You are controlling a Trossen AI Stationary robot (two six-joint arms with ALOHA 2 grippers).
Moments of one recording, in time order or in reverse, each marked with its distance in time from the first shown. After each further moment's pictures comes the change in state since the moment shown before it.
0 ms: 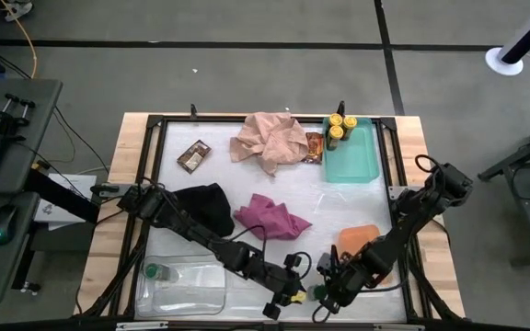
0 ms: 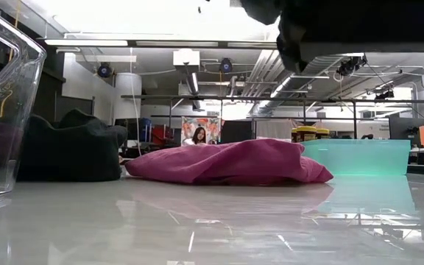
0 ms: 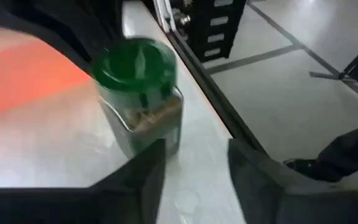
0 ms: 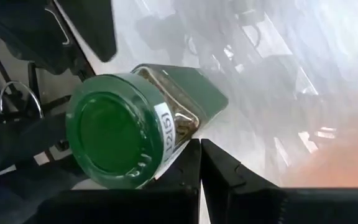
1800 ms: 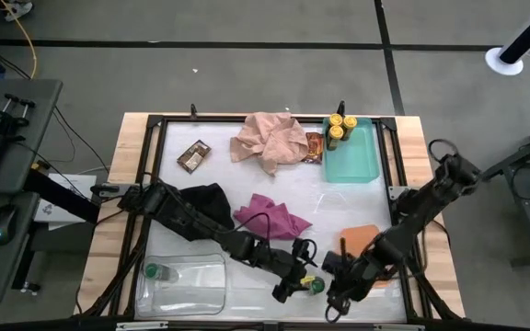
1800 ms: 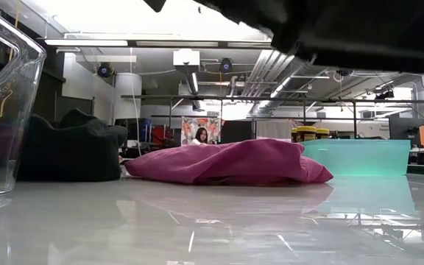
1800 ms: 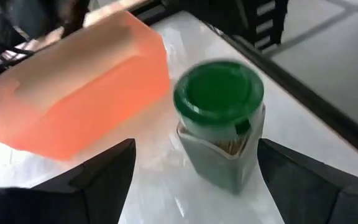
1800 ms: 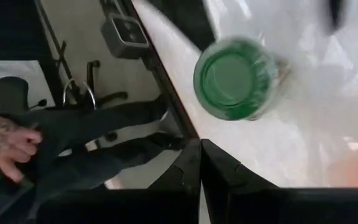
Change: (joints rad) left arm 0.079 0.000 0.001 0.026 -0.077 0.292; right arm 0.007 -0.113 0.001 0.065 -0.028 0.012
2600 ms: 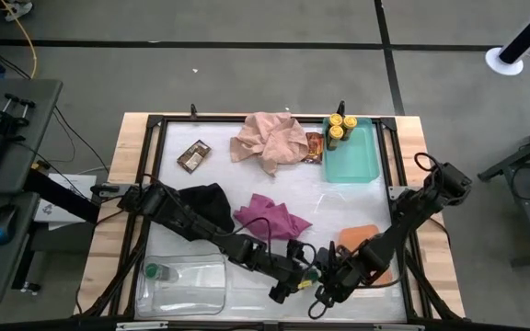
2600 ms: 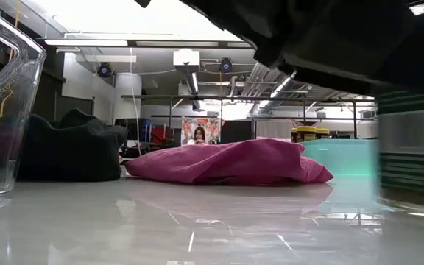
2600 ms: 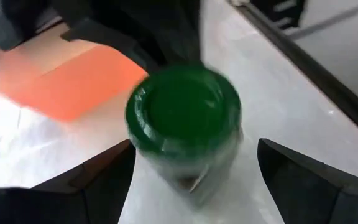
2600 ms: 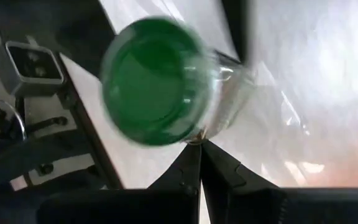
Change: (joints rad) left arm -0.025 0.000 0.000 -0.084 -0.080 -0.098; right arm -0.051 0.112 0.000 -0.075 0.149 -0.092
